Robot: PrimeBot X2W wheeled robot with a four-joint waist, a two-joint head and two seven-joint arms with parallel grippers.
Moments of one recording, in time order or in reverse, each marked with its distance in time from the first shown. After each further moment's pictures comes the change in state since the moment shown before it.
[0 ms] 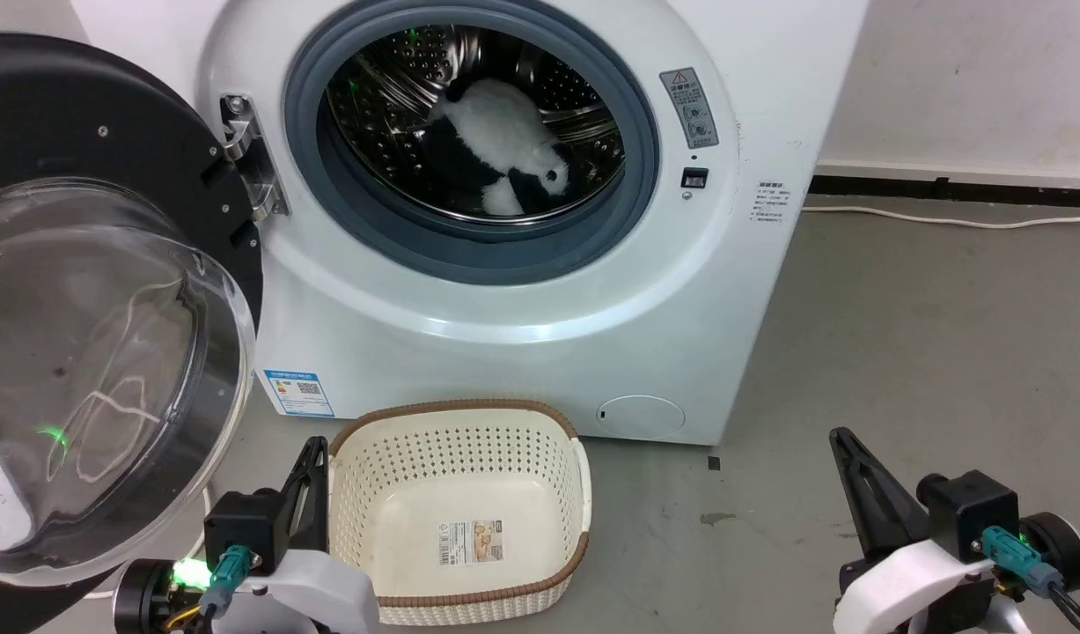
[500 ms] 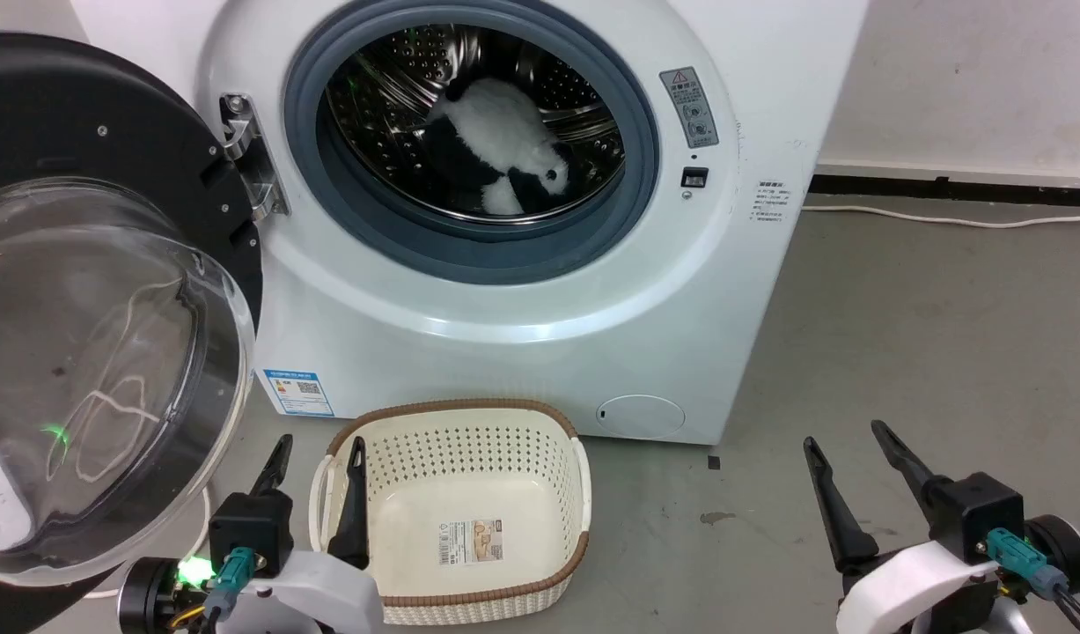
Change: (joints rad) left arm 0.000 0.000 -0.008 0.001 0.000 -0.001 -0.011; right arm 0.000 0.000 -0.007 0.008 0.006 0.000 -0.011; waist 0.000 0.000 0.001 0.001
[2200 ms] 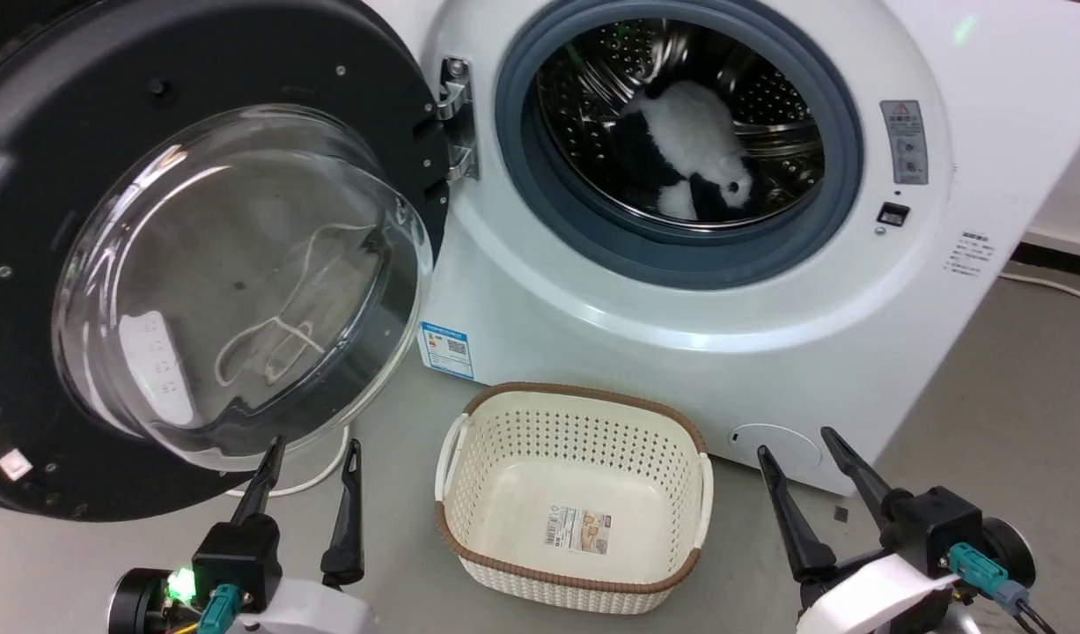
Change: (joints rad) left arm 0.041 0.021 -0.014 -0.034 -0.018 -0.006 -0.114; right arm -0.024 0.000 0.084 0.097 0.051 0.000 -0.115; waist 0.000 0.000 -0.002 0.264
